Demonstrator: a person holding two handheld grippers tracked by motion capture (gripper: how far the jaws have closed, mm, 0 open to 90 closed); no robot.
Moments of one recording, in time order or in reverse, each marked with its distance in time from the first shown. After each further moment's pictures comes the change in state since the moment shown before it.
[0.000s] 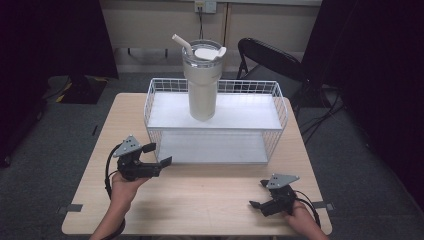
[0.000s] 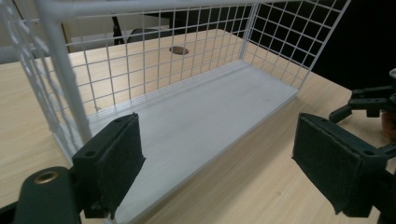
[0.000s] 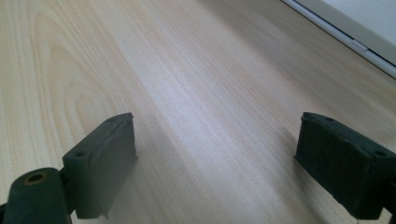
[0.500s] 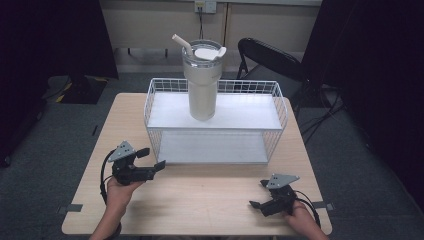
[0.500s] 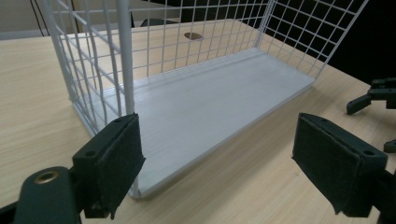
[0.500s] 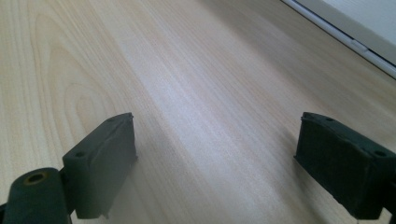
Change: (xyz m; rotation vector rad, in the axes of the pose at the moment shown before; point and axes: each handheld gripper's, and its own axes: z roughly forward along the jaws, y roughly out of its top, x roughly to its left) left arm 0.014 -0.023 -0.007 0.012 0.034 -0.038; right arm 0.000 0.000 0.000 0.000 0.000 0.000
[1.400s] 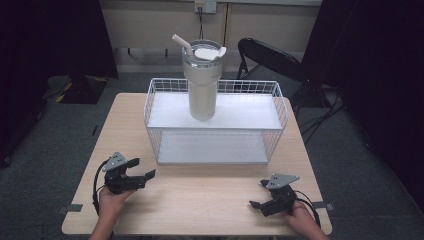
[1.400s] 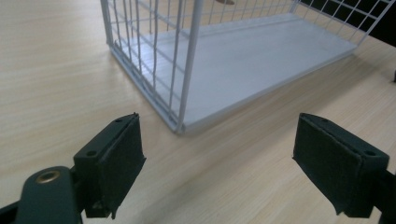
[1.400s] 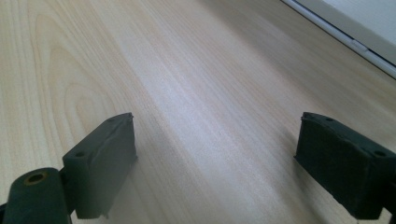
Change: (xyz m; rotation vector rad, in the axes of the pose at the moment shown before) left arm 0.024 -0.046 -0.010 0.070 0.085 -0.031; right arm 0.000 0.000 0.000 0.000 0.000 0.000
